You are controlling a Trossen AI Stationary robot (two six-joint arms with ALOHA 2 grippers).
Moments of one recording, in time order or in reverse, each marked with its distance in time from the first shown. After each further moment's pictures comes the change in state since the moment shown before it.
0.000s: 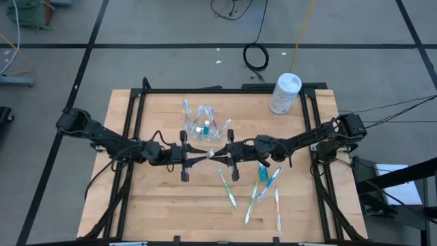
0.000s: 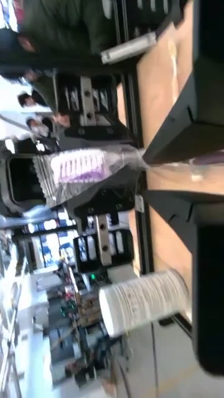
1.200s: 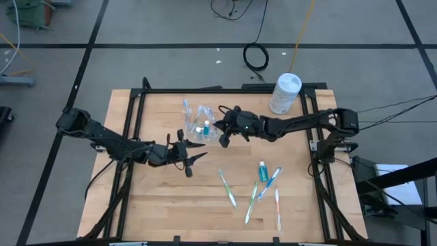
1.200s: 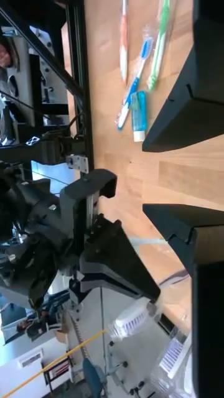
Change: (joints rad) left arm 0.000 -0.003 0.001 -0.231 -0.189 -0.078; right arm -0.292 0.045 0.089 -0.470 0.149 0.214
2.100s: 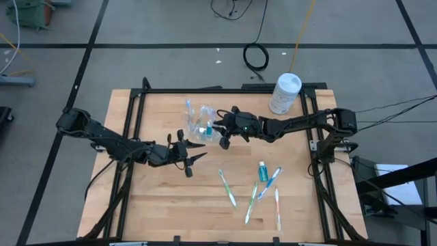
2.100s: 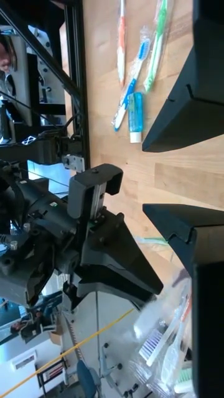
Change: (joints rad) left arm 0.000 0.000 0.000 -0.019 0.000 -0.026; right arm 0.003 0.021 0.000 0.021 -0.018 -0.127
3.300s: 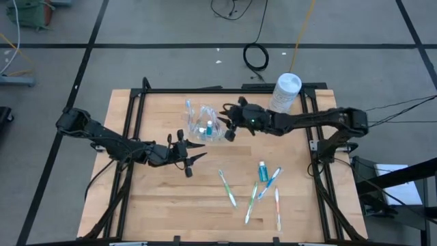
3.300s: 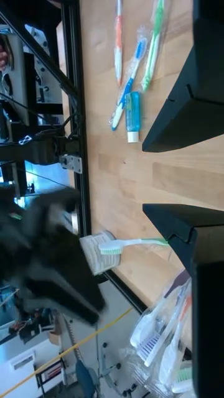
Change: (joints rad) left arm 0.000 0.000 -0.001 -0.009 0.000 -0.001; right arm -0.037 -0.141 0.002 -0.131 0.054 -0.142
